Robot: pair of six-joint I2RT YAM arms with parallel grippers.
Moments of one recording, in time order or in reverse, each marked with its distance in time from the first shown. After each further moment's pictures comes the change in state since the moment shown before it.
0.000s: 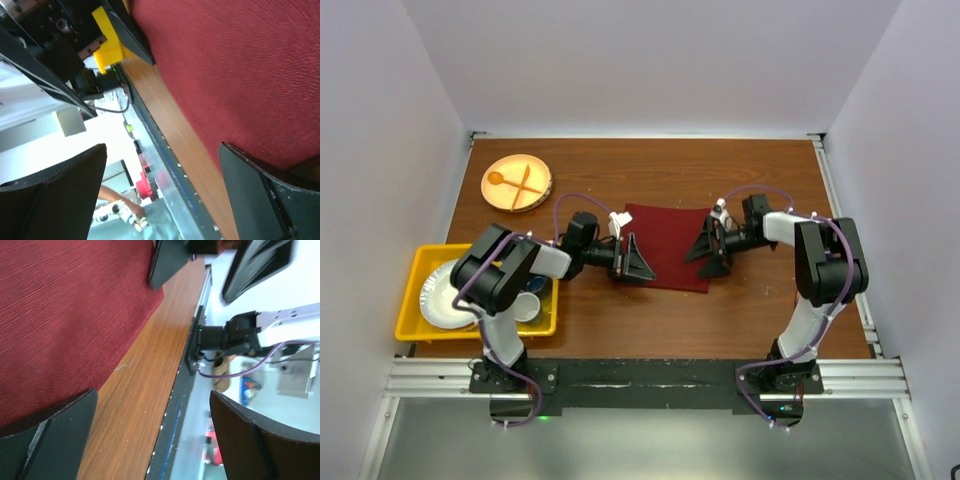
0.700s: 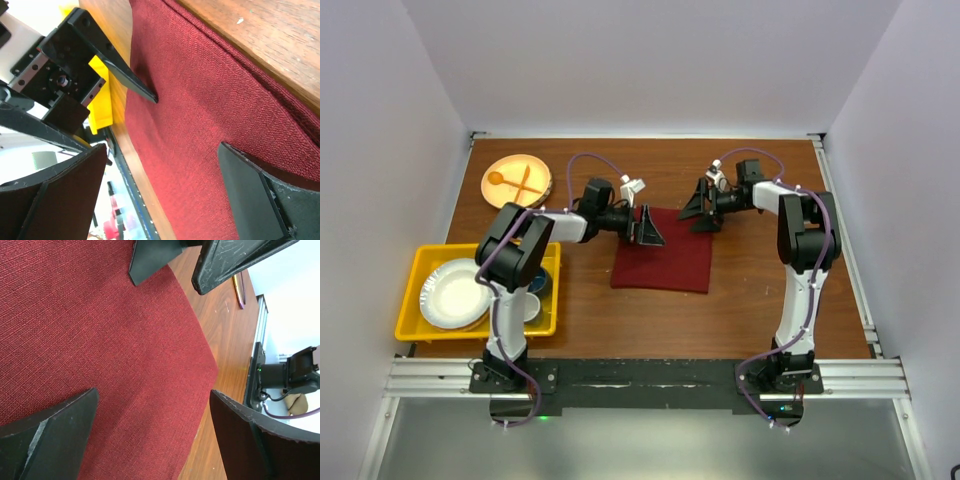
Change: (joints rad) left arm 0.035 0.207 0.465 -0.327 -0.134 0.386; right arm -0.010 0.320 0.486 0.115 0.066 0.076
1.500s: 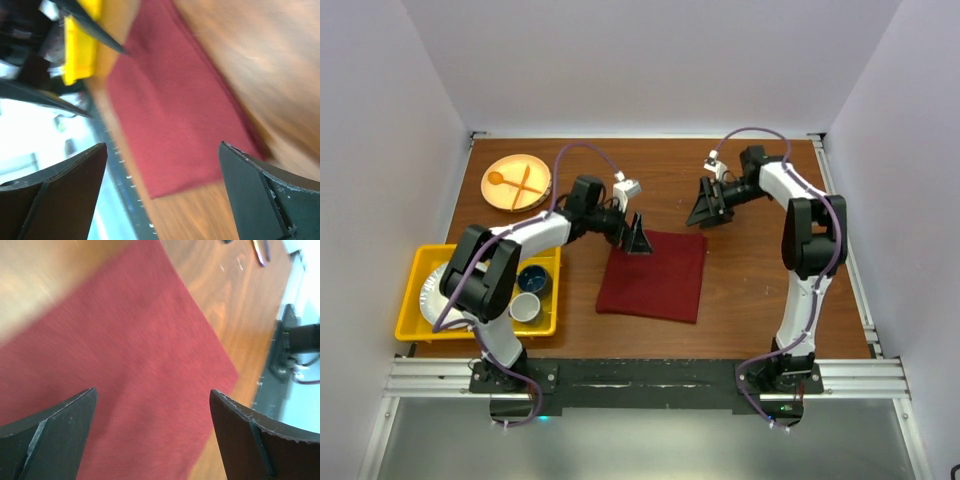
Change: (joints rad) left arm -0.013 -0.298 -0.105 -0.319 -0.109 0.291; right arm 0.008 -0.065 0.187 -0.559 0.045 -0.513
